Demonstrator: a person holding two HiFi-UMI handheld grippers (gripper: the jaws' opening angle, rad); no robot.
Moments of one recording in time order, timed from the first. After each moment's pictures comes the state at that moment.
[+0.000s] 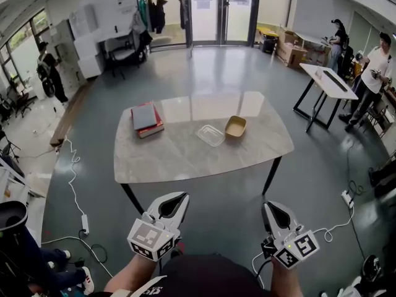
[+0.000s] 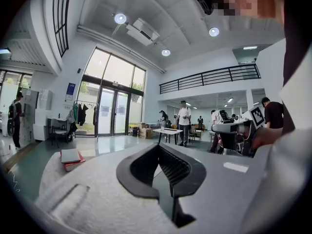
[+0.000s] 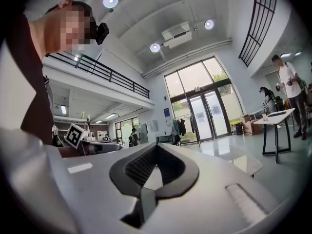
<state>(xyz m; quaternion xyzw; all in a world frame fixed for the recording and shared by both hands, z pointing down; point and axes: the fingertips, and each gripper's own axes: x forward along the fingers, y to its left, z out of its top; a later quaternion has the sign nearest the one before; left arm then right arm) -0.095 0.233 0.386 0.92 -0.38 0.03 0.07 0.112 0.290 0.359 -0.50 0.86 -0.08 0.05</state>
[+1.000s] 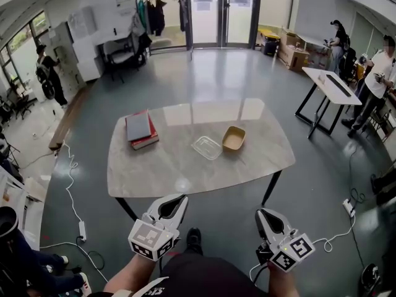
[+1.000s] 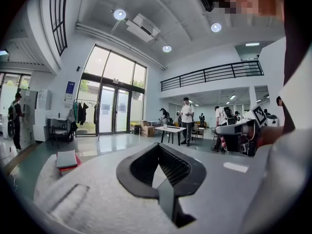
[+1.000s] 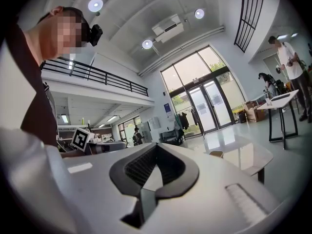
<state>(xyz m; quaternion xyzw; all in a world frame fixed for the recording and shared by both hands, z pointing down) -0.060 0.153 0.402 0.92 -0.39 0.05 0.07 0.138 0.219 0.388 -0.48 0.87 -0.14 0.06</state>
